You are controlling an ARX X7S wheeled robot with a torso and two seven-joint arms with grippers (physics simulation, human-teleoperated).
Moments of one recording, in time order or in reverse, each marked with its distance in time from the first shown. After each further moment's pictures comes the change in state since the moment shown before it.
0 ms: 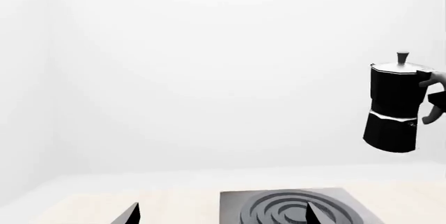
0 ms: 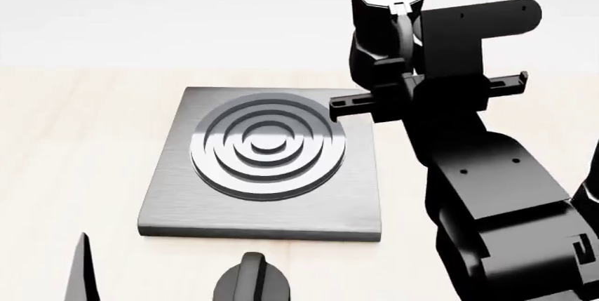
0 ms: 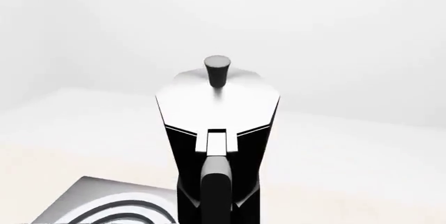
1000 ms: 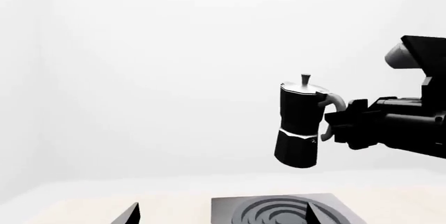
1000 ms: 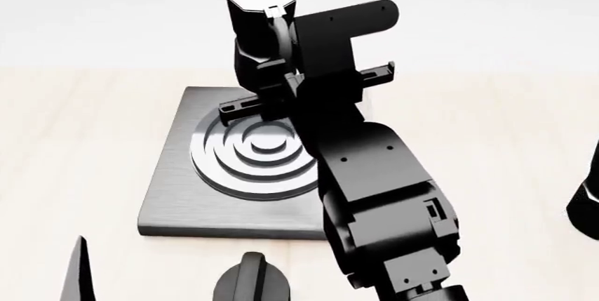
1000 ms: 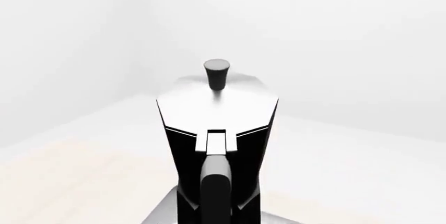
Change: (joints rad) left arm 0.023 -0.026 -0.006 -0.010 -0.022 0.072 0.024; right arm 0.105 -0.259 -0.138 0.399 -0.051 -0.305 -0.128
